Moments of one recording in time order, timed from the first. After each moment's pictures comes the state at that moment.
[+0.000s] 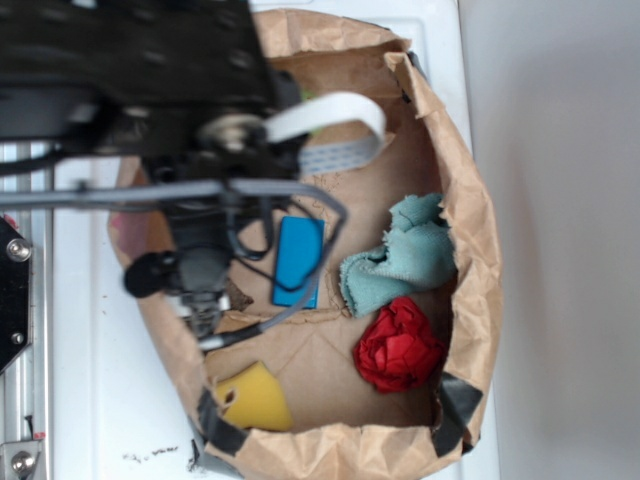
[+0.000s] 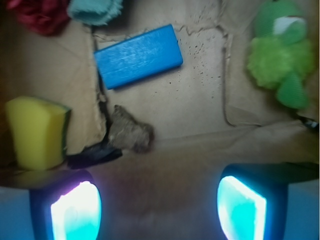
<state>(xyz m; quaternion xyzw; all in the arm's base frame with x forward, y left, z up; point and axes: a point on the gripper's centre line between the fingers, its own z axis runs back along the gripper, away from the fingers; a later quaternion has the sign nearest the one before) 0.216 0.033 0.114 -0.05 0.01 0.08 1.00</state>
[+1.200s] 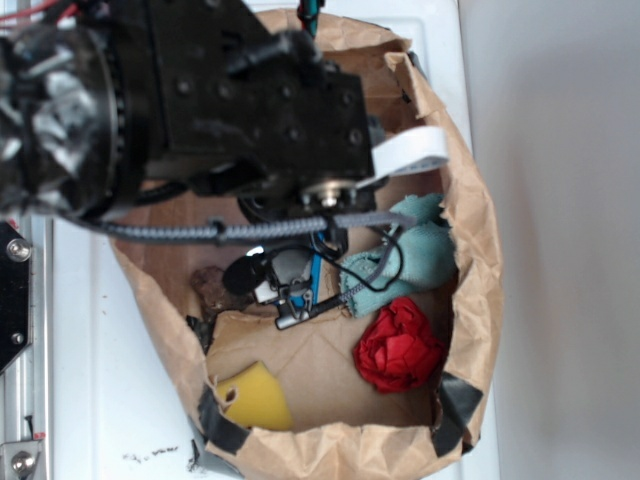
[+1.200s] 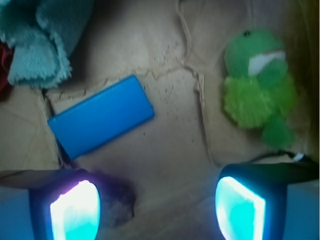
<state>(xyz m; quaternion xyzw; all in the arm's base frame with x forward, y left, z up) 0.256 0.031 0.078 0.02 0.00 0.14 0.99</state>
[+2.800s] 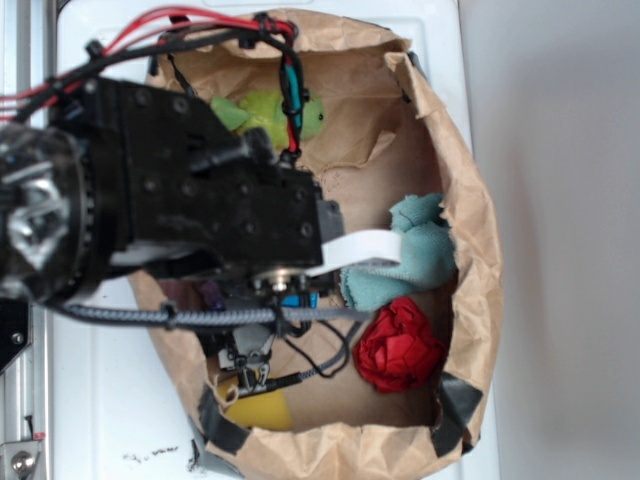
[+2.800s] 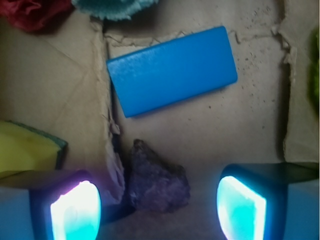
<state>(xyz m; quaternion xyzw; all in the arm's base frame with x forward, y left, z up) 0.242 -0.009 0.059 -0.03 0.00 0.05 1.00</state>
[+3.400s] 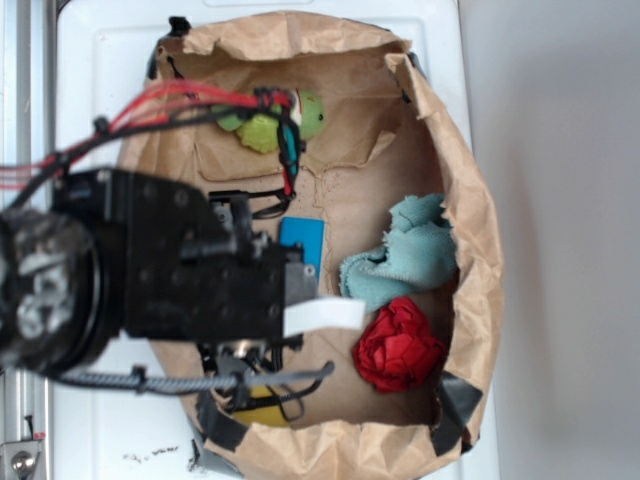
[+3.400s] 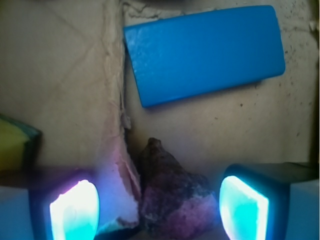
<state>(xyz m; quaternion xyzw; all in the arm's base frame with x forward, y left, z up) 0.230 -0.030 0.031 -0.01 -0.01 0.00 1.00</state>
